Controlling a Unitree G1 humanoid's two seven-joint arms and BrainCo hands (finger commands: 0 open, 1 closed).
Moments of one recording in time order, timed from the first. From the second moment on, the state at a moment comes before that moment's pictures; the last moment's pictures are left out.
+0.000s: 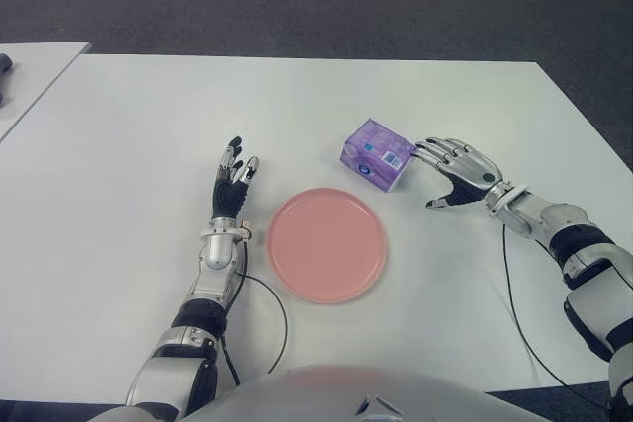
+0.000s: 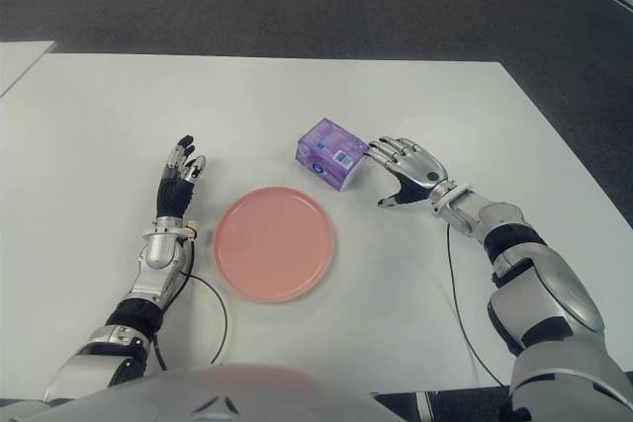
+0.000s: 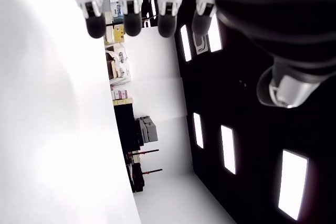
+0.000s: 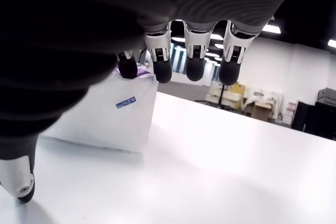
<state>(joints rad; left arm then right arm) -0.18 0.07 0.06 0.75 0.10 -0.71 0.19 -0.68 -0.79 0.75 1.05 -1.04 -0.62 -0.70</state>
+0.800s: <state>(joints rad) -0.18 0.07 0.06 0.75 0.10 -0.71 0.19 -0.68 -0.95 0.35 0.44 -0.82 -0.46 -0.29</state>
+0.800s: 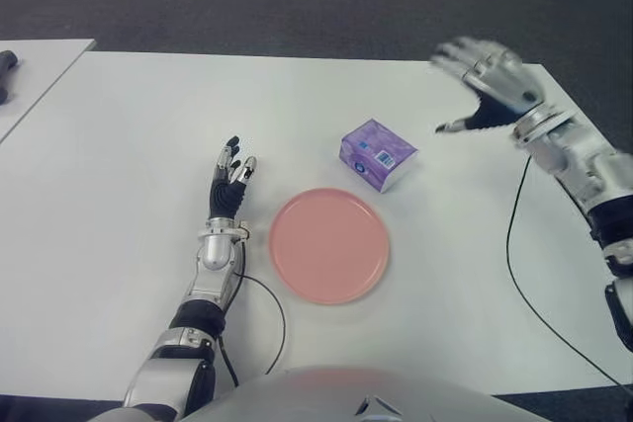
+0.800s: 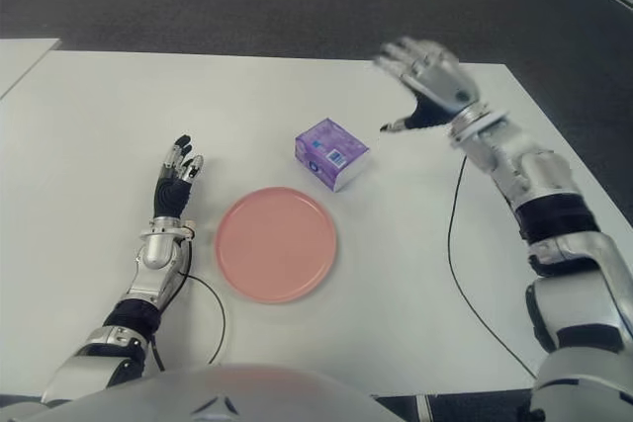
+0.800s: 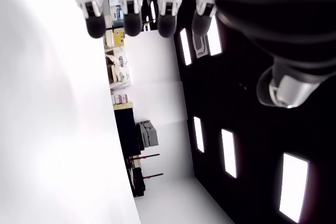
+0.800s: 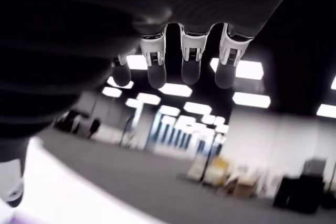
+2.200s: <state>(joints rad) -0.22 0.08 0.06 0.82 0.12 -0.73 0.19 -0.84 -0.70 0.15 0.04 -0.86 0.05 0.09</state>
